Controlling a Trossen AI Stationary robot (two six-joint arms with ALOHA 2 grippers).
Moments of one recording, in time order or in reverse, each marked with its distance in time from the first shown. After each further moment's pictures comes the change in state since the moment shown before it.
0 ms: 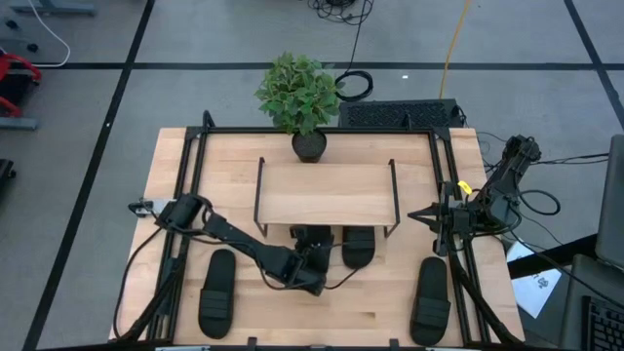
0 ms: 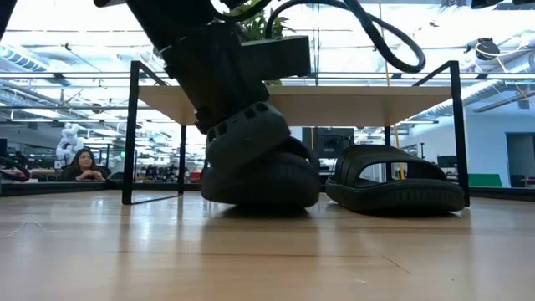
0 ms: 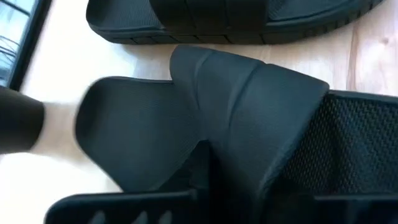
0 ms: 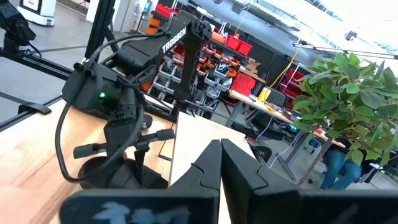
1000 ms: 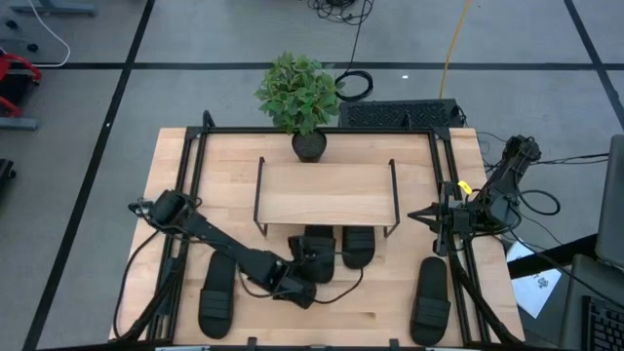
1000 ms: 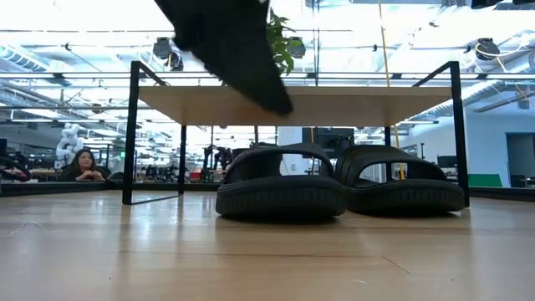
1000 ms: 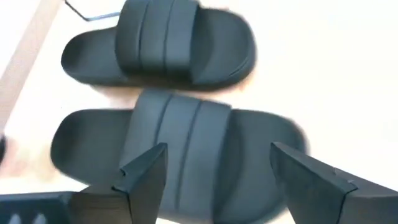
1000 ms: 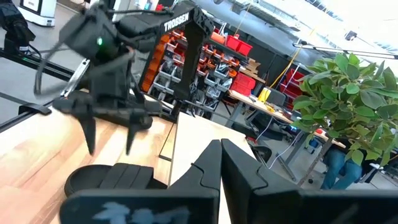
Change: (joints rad) left arm -0.098 -0.143 -0.003 0.067 0.093 0.027; right arm 0.000 0.000 0.000 0.000 -0.001 0.001
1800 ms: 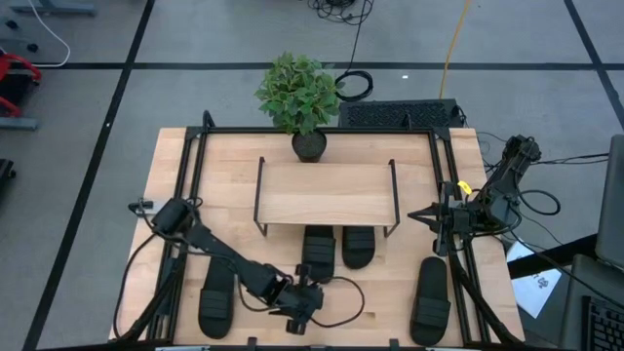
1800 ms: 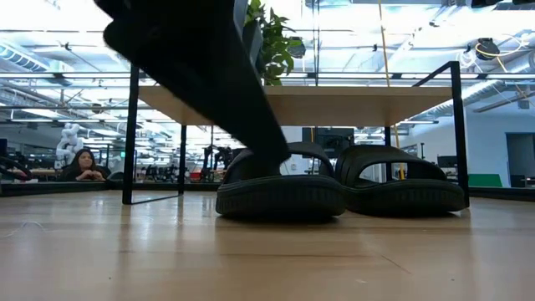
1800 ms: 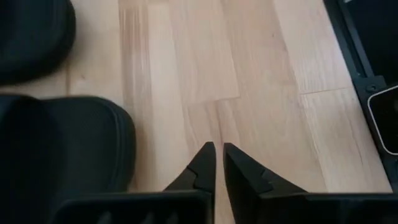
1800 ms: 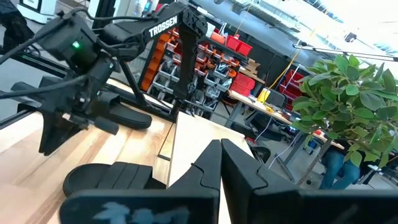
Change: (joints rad) left arm -0.059 0.081 0.001 0.171 0.386 0.033; right arm 0.000 0.000 0.000 0.000 0.000 -0.011
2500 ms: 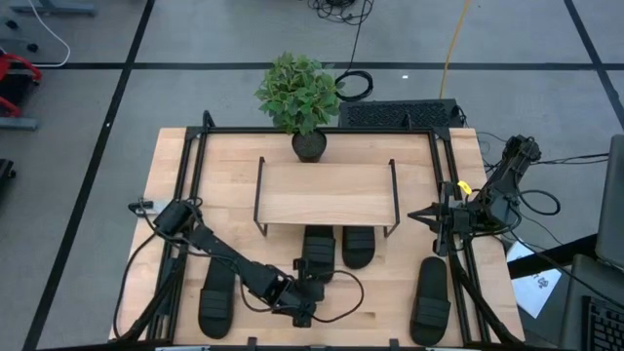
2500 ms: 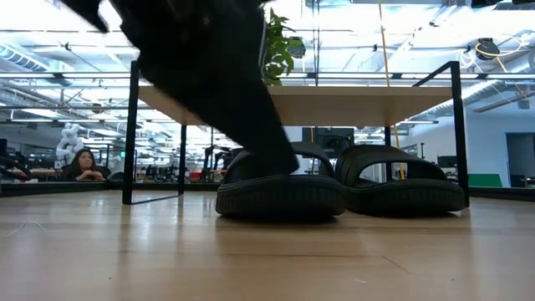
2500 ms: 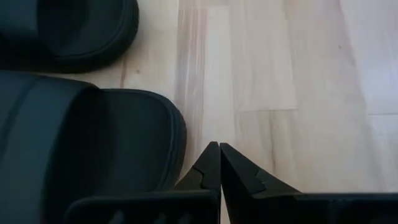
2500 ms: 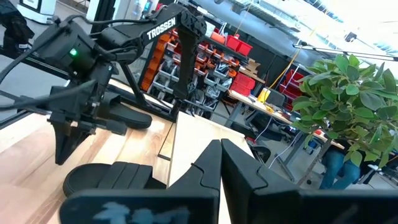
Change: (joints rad) left arm 0.007 0.024 0.000 -0.016 -0.160 -0.081; right arm 0.000 0.000 0.000 0.000 0.000 0.001
